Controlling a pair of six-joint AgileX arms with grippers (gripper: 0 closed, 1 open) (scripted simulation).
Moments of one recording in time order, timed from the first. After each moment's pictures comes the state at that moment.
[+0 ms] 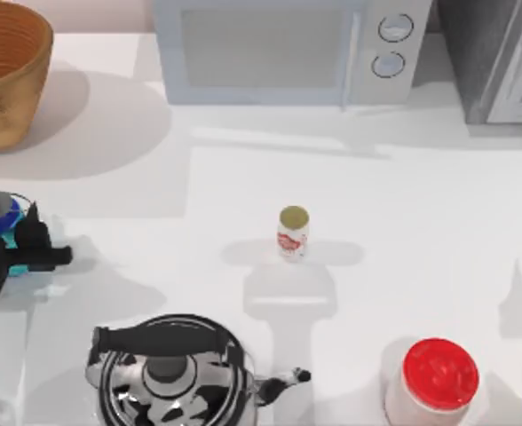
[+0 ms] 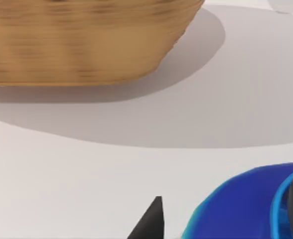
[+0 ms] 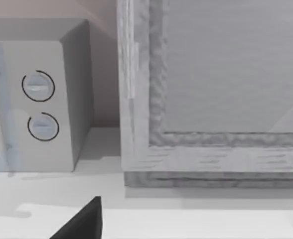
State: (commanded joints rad) left arm 0.02 2.00 0.27 1.43 0.05 0.03; right arm 0.00 0.00 0.00 0.00 0.00 0.00
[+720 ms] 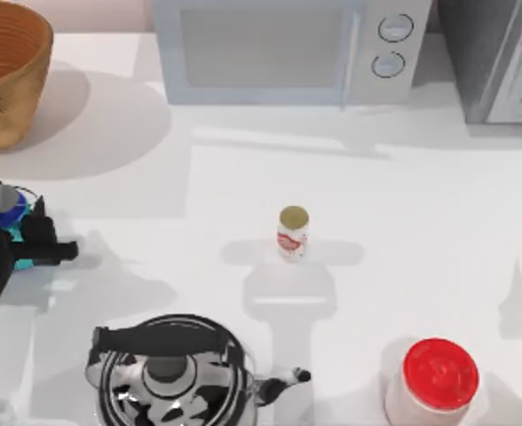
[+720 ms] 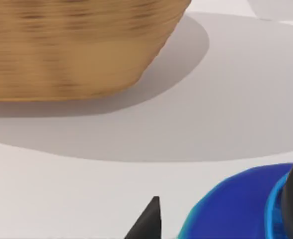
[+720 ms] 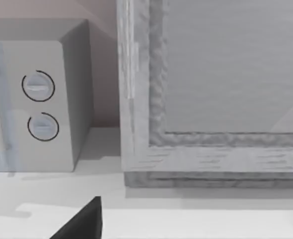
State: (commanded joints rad) left arm 0.00 1.98 0.29 1.40 0.06 0.03; right arm 0.00 0.00 0.00 0.00 0.00 0.00
